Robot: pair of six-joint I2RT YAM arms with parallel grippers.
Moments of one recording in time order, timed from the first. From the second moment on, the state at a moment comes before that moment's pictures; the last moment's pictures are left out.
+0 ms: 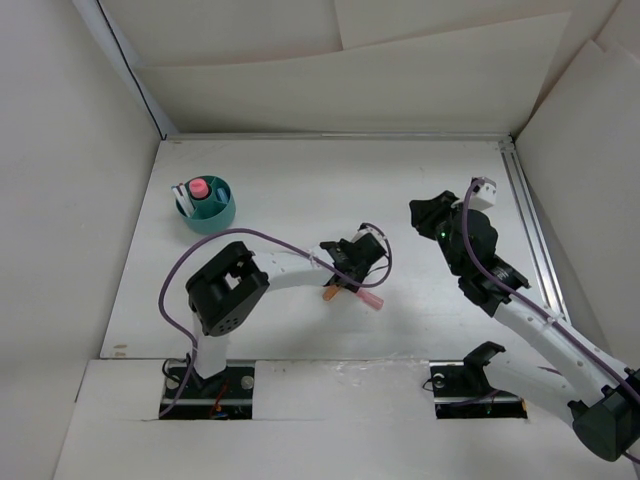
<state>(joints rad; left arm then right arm) -1.02 1.88 1.22 -0.44 -0.38 -0.37 0.55 0.90 0.75 0.01 0.42 0.68</state>
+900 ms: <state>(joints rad) -0.86 1.82 1.23 -0.41 -0.38 -0.45 0.55 0.90 0.75 0.01 0.40 0.68</state>
